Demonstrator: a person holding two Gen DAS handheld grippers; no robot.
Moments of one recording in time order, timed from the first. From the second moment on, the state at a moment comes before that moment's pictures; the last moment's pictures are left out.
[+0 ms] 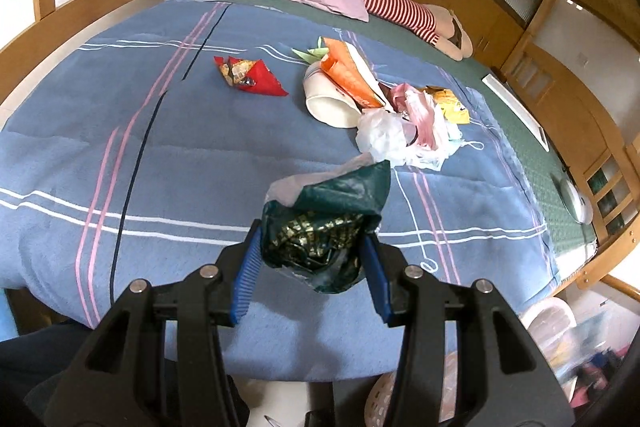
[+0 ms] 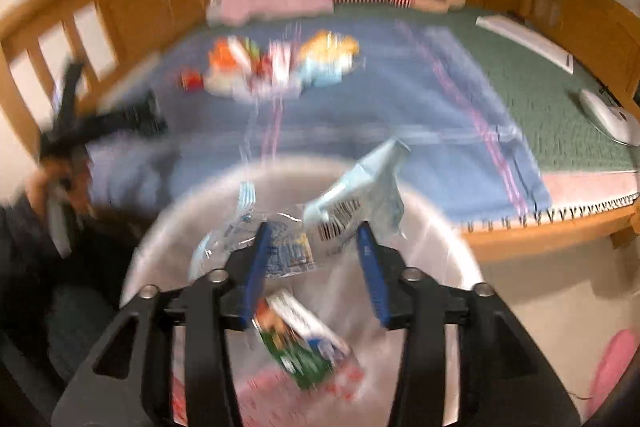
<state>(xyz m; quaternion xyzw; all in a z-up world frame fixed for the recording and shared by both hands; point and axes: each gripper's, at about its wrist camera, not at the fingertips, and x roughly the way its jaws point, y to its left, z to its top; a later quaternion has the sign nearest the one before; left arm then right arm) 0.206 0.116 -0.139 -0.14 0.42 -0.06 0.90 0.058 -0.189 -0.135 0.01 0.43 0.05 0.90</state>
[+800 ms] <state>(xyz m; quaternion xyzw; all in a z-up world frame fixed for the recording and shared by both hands) 0.096 -0.033 -0.120 -0.04 0.37 -0.53 0.77 0.015 -0.288 -0.057 0.22 0.21 -0.08 0.95</state>
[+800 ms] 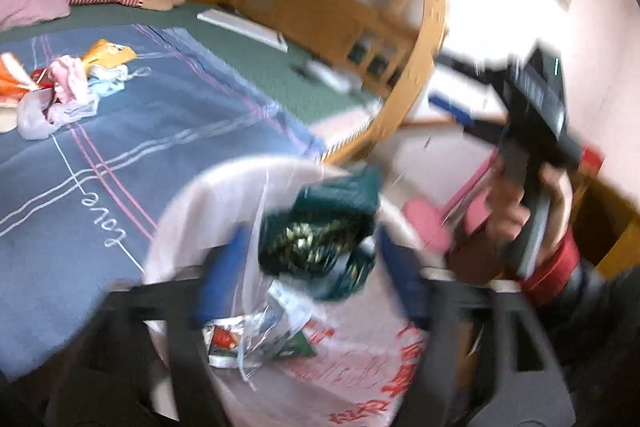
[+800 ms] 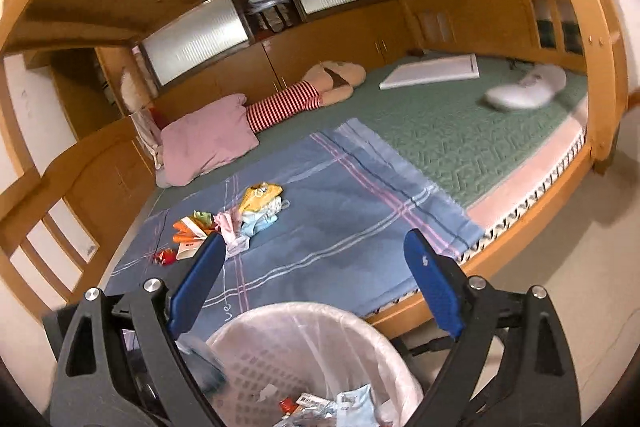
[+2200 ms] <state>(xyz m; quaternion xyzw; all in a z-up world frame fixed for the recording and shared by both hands) 0.246 0.244 -0.175 -0.35 0.43 0.22 0.80 0.387 -0.004 -0.193 -0.02 0.51 0.15 0.85</state>
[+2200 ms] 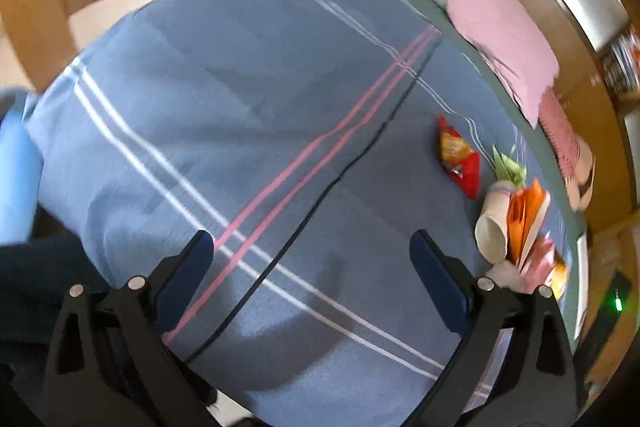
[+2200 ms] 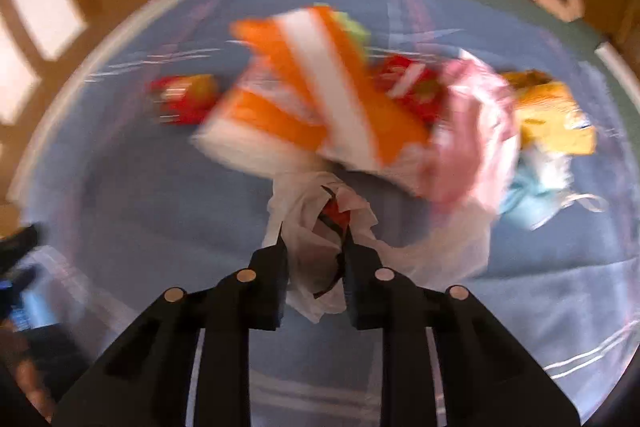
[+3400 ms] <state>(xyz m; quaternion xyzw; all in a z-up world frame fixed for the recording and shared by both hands) 0.253 0.202 -0.157 -0.28 0.42 0.13 0.85 0.440 -0.071 -0.204 0.03 0.49 -0.03 0.87</state>
